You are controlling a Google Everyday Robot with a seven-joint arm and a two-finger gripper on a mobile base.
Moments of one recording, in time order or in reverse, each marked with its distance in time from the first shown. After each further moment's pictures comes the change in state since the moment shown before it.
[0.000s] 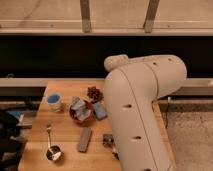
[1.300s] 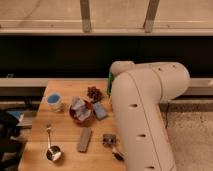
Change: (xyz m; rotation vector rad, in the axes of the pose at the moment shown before) arm 0.003 -0.010 0.033 -0.080 0.065 0.024
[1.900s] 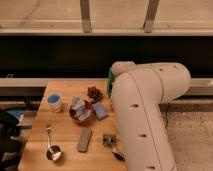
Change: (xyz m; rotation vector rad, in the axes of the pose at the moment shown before) arm 0.000 -0.003 0.000 0.000 0.001 0.001
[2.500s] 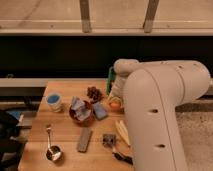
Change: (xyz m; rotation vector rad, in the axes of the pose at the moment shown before) arm 0.025 0.012 -0.038 -0.104 -0.066 -0.056
